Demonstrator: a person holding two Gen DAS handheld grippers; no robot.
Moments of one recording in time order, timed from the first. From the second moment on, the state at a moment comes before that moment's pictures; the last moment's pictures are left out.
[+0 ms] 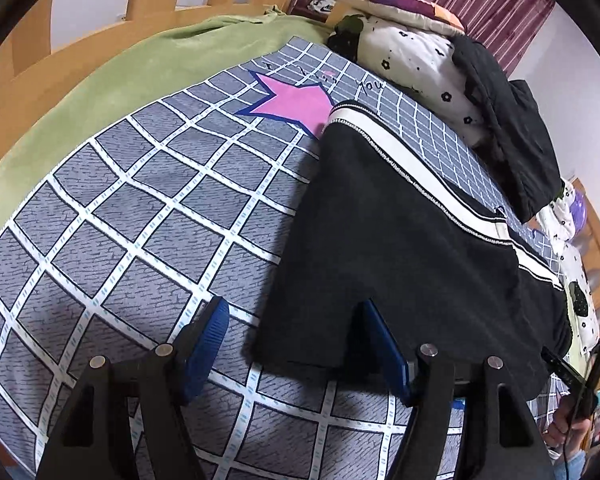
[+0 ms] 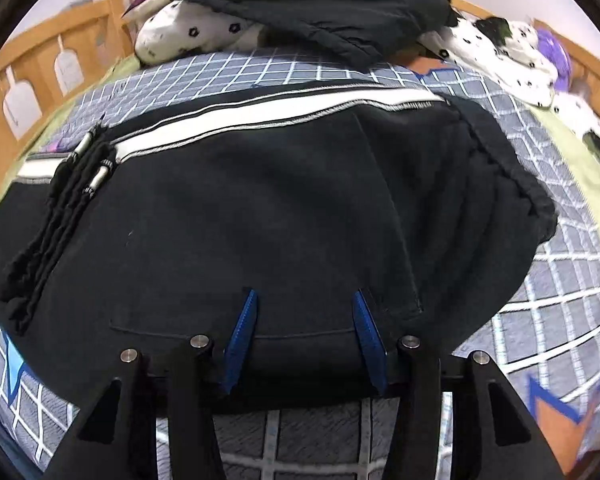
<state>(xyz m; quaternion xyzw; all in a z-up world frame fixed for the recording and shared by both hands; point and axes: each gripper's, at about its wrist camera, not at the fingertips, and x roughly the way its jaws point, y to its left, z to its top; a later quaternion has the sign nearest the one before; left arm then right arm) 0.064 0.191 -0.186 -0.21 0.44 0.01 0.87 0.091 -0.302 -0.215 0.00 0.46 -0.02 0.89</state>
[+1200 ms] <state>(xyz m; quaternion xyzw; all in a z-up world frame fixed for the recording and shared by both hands) 0.059 -0.076 -0.060 -0.02 0.31 -0.18 0.93 0.039 -0.365 -0.175 0.06 0.36 -0.09 0.92</state>
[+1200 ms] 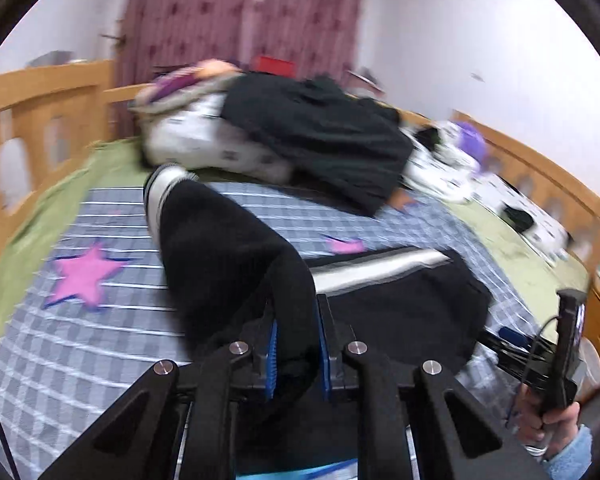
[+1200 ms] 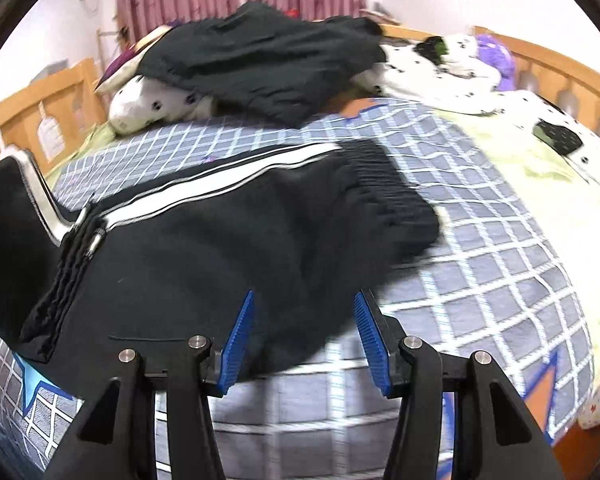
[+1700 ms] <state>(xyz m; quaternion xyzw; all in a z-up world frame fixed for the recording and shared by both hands) 0.056 -0.165 -0.145 -0.01 0.40 -0.27 0.88 0.015 -0.405 -0.188 0.11 0.37 -0.09 0.92</state>
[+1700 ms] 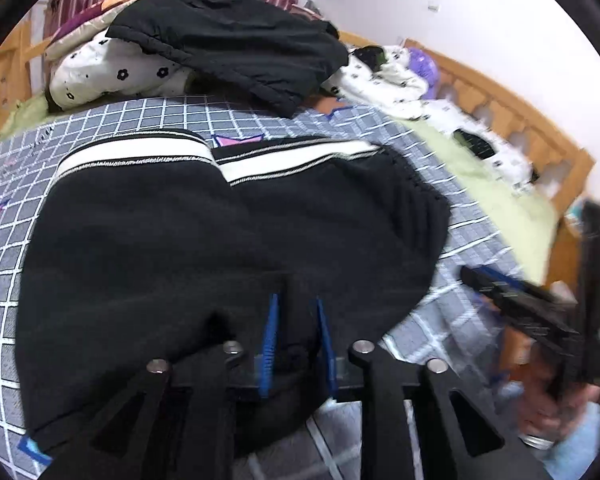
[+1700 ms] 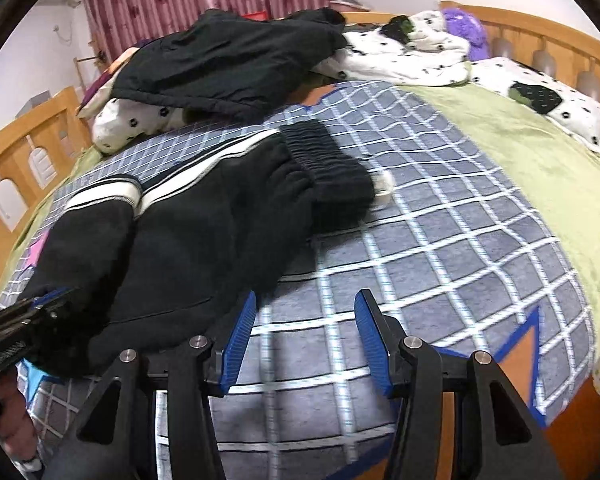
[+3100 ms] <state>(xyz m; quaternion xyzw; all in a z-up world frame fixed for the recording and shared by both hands) 0.018 0.015 -0.195 -0.10 0.43 -0.14 0.89 0.111 -0.252 -0.203 0.13 0.46 0.11 0.87</state>
